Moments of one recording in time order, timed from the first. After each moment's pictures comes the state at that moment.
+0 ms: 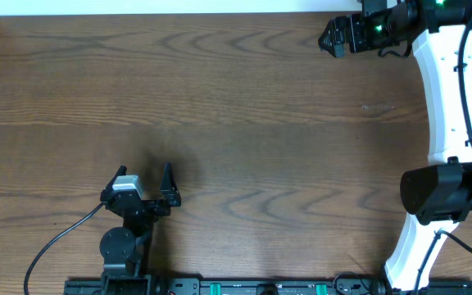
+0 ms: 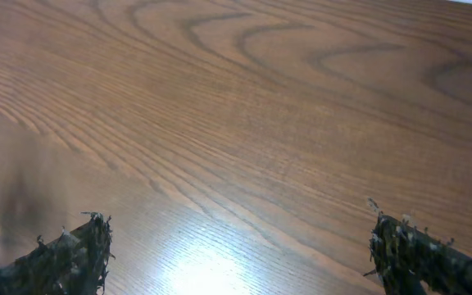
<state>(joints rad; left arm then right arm) -0.02 0.01 0.02 -0.11 0.01 -0.17 0.08 2.08 2.29 -1.25 -0.39 -0.10</state>
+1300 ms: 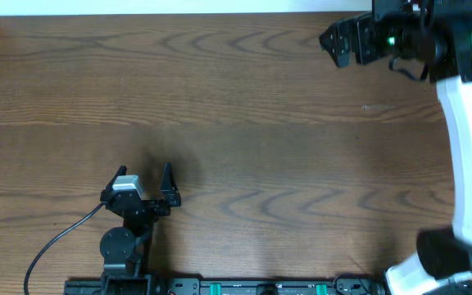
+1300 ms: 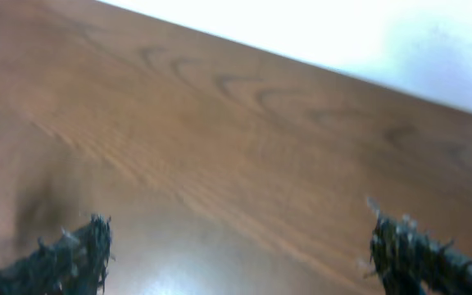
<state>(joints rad) -0.02 0.01 0.02 -0.11 0.01 -0.17 0.17 1.73 2.12 -1.17 -0.31 -0.09</state>
